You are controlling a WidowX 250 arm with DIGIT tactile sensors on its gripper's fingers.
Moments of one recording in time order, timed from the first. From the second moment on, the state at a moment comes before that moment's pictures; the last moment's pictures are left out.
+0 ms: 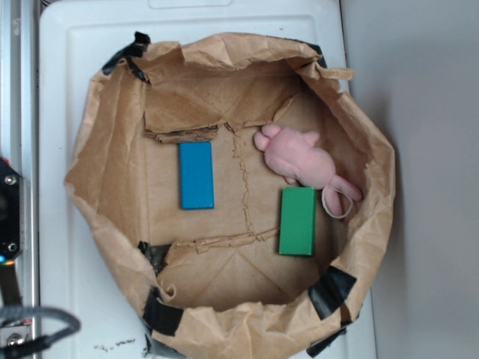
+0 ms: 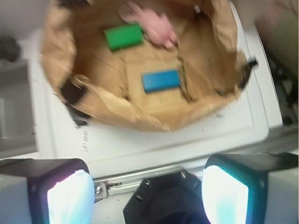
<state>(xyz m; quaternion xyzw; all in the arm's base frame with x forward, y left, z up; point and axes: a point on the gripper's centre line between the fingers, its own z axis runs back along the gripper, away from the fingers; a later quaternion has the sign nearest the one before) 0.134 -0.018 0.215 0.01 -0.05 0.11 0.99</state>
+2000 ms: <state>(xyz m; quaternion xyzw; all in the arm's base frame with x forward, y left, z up) 0.272 0.016 0.114 -0.02 -0.07 0.53 0.85</state>
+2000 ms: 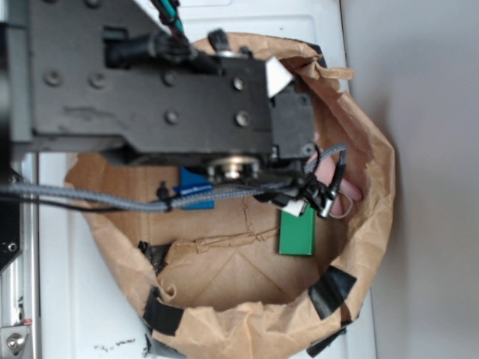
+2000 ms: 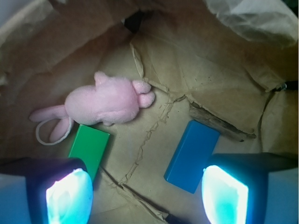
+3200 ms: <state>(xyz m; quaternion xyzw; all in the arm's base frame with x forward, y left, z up) 0.315 0.030 0.031 0.03 -0.05 0.58 0.81</state>
